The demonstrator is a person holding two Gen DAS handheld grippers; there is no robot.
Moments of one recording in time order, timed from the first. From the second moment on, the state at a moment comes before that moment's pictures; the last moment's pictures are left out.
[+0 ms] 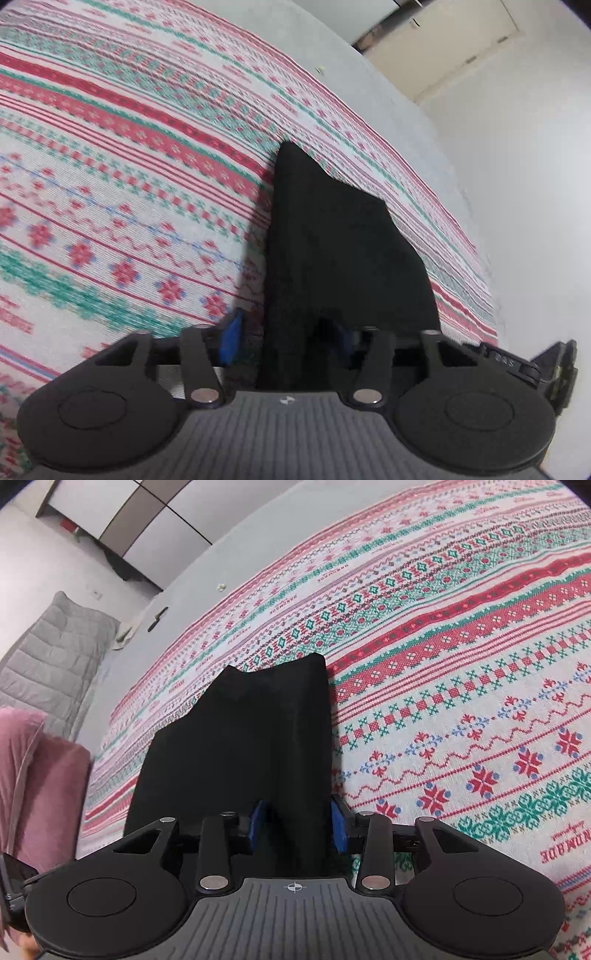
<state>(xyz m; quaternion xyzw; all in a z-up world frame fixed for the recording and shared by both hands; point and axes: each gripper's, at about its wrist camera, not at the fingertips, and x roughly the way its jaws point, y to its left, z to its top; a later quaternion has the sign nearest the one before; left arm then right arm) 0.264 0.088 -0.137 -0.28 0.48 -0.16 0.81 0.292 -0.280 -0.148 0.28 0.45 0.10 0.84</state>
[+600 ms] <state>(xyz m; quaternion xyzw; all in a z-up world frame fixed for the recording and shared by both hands) 0.287 0.033 -0.139 -0.24 0.44 -0.18 0.85 0.300 -0.273 -0.129 0.15 0.40 0.06 0.90</state>
